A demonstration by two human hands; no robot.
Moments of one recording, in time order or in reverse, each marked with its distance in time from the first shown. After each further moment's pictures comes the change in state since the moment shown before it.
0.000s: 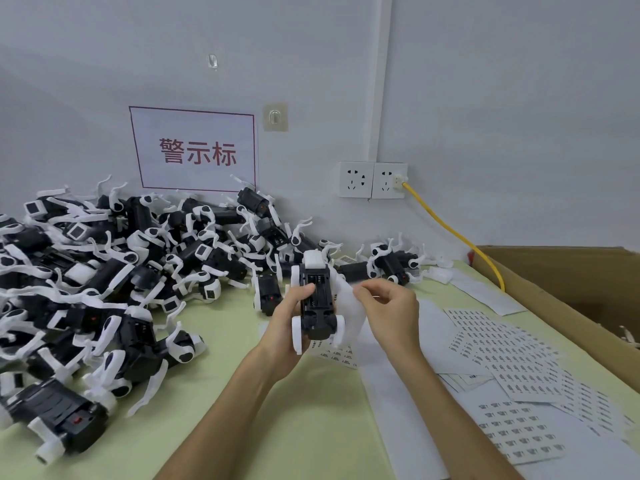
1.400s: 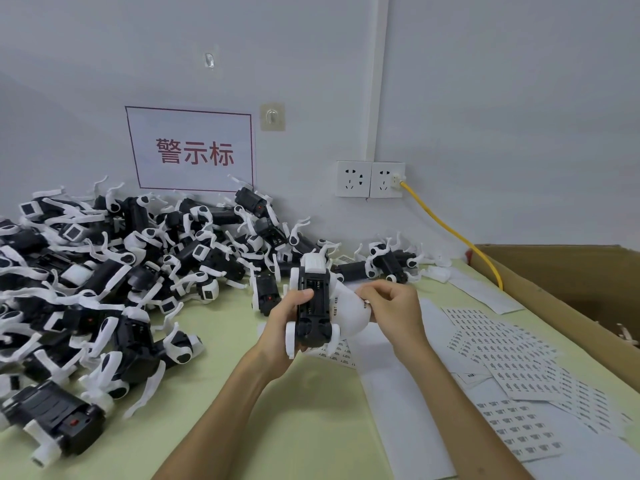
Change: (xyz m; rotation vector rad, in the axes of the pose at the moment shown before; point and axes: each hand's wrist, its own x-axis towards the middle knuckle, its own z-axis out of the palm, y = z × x) left_hand -0.005 0.003 0.002 -0.019 0.030 0.016; right_hand 0.011 0.006 -0.011 0.094 -0.127 0.108
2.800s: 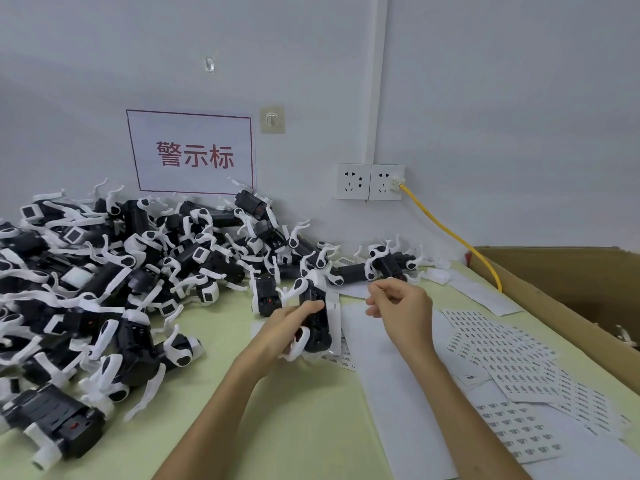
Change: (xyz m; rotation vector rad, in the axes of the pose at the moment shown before) left_hand 0.025 -0.003 -0.020 0.594 0.173 -0.114; right_hand 0.002 0.005 -0.009 -0.130 0.152 -0.074
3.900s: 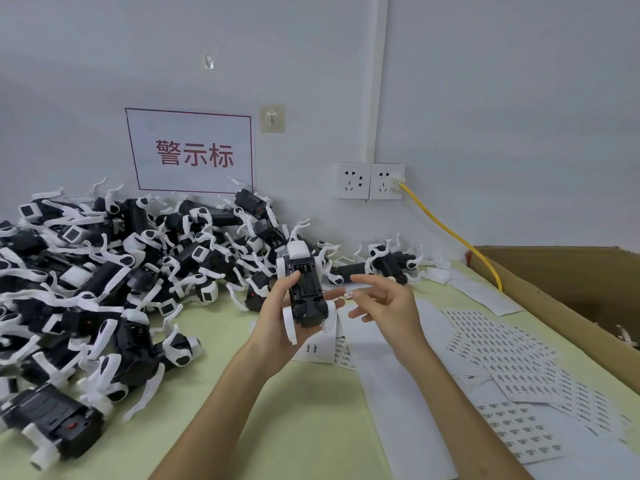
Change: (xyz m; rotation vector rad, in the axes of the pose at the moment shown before) left_hand -0.014 0.010 0.005 -0.738 -0.221 0.181; right_hand -0.006 -0.010 0.007 0.198 -0.265 0.034
